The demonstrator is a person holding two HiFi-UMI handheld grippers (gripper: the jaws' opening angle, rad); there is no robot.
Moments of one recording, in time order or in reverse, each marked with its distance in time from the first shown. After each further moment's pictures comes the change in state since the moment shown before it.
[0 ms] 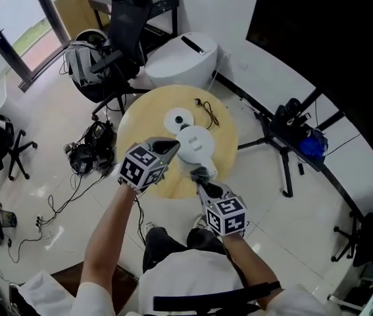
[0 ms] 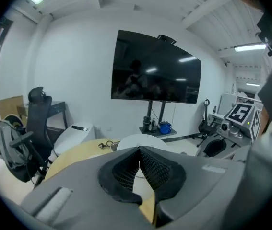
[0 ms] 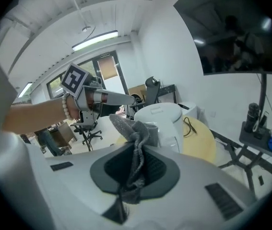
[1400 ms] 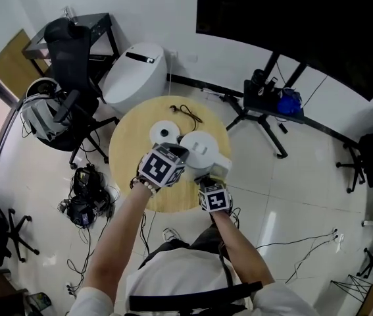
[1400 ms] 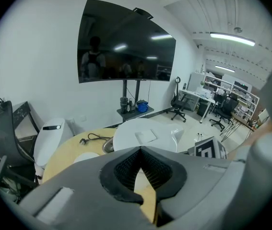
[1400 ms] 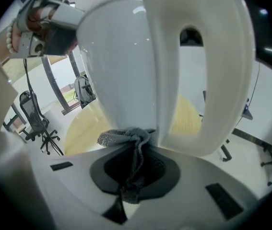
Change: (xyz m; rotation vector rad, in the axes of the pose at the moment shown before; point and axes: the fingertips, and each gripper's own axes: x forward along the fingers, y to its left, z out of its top) left arm 0.044 0.009 -0.021 0.246 0.280 -0.309; right arm 0.117 -0.060 -0.110 0.259 0.201 -0.524
